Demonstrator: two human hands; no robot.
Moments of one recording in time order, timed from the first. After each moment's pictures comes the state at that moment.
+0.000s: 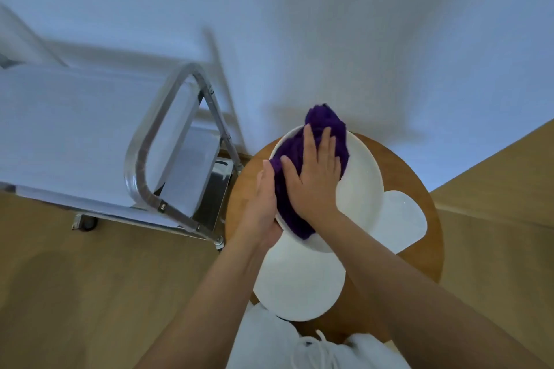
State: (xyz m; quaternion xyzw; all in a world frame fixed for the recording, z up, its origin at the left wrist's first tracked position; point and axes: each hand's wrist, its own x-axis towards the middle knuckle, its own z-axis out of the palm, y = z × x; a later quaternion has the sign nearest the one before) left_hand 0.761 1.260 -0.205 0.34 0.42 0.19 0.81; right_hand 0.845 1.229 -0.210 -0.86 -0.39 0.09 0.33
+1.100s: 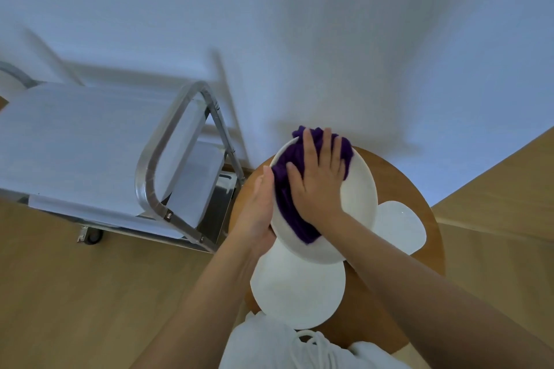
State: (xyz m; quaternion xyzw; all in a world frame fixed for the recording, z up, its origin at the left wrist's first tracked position) left_hand 0.750 1.260 -0.186 0.39 0.41 0.15 0.81; right_hand 0.852 1.221 -0.197 -0.85 -0.42 0.04 0.31
